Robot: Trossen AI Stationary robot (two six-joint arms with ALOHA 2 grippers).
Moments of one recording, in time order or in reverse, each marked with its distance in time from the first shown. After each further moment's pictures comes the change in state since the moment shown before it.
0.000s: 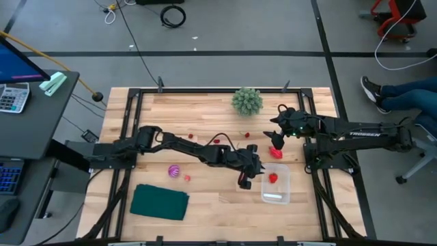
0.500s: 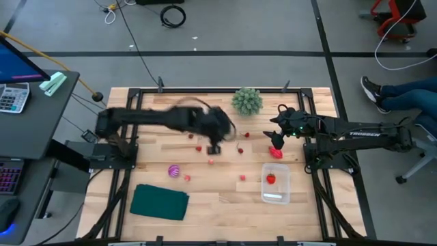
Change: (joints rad) left arm 0.174 -0.492 -0.004 -0.918 -0.130 -0.053; right arm 0.000 0.000 0.000 0.003 0.000 0.001
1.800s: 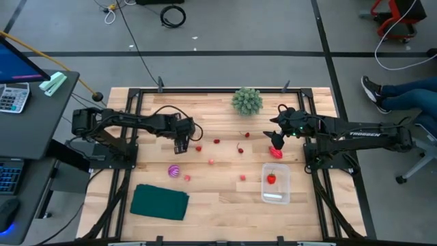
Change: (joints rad) left arm 0.167 -0.250 -0.856 0.279 -0.079 -0.057; right arm 0.000 0.000 0.000 0.000 0.000 -0.001
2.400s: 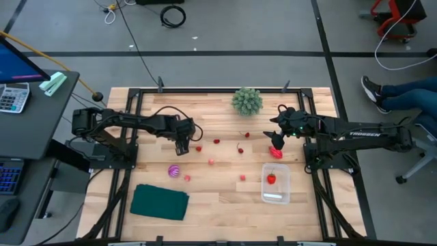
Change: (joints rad) left arm -0.015 0.000 0.000 -0.002 0.046 -0.112; right arm 0.000 0.000 0.000 0.000 0.000 -0.026
